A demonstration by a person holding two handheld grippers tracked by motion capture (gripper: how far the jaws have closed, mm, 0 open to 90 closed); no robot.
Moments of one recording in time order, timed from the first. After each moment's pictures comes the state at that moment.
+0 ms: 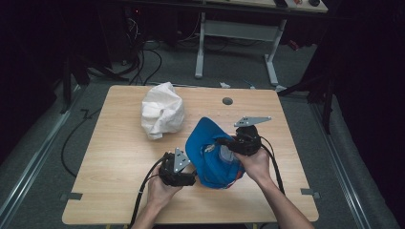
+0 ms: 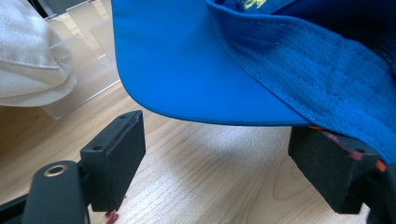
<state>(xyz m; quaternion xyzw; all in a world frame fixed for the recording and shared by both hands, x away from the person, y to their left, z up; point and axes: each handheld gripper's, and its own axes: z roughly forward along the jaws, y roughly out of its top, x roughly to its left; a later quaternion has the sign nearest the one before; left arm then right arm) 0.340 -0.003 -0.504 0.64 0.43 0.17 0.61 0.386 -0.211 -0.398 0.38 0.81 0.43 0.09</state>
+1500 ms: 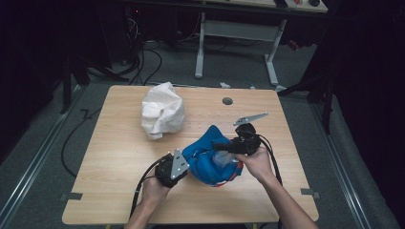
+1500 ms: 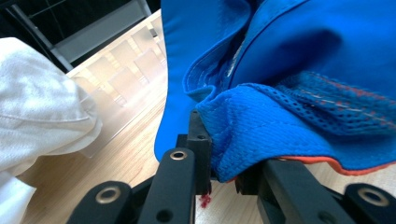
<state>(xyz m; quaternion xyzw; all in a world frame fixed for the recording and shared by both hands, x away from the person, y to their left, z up) 0.326 0.007 -0.480 0.67 0.35 0.20 0.63 0.398 -0.216 -0.403 0.37 0.82 0.43 -0.03</state>
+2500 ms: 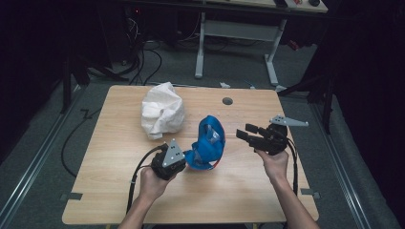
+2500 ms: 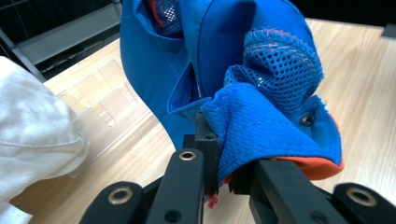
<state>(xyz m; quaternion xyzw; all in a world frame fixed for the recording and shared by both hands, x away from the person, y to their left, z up) 0.342 0.019 -0.444 0.64 0.37 0.12 0.66 0.379 -0.287 -0.406 0.45 0.71 0.53 0.12</state>
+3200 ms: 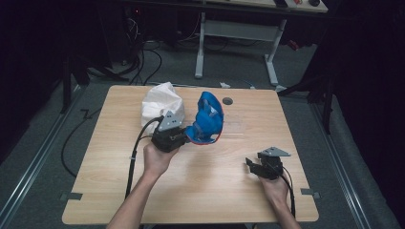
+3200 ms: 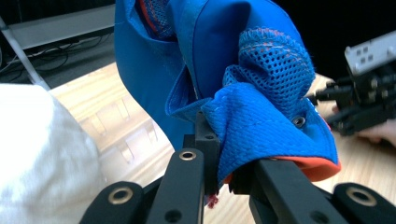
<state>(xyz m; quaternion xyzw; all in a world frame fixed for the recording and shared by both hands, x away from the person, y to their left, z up) 0.401 0.013 -0.398 0.60 0.43 0.08 0.68 0.361 -0.308 -0.530 0.52 0.75 0.33 0.24</state>
